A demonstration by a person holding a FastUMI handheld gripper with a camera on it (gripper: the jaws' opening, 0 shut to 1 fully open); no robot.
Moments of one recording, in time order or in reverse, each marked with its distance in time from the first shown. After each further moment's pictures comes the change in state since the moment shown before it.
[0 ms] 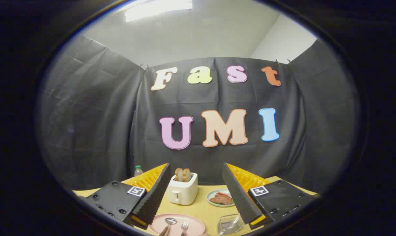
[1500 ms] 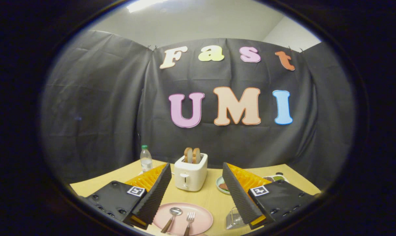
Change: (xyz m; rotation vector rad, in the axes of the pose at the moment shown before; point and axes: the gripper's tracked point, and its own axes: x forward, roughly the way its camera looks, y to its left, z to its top) arm 0.016 0.023 -0.081 -0.058 0.221 0.086
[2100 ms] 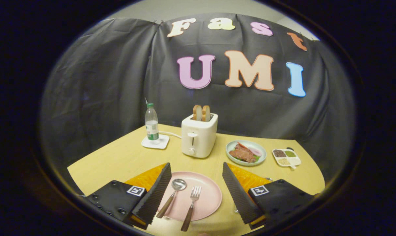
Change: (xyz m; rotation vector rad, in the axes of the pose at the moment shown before) arm 0.002 0.013 -0.122 -0.028 0.308 0.067
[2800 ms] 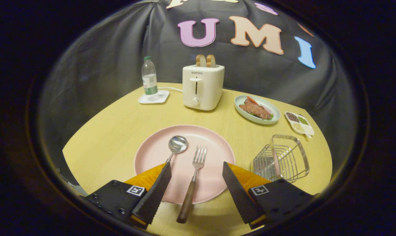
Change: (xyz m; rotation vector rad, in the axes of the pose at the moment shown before) arm 0.021 0.006 -0.123 -0.026 0.342 0.021
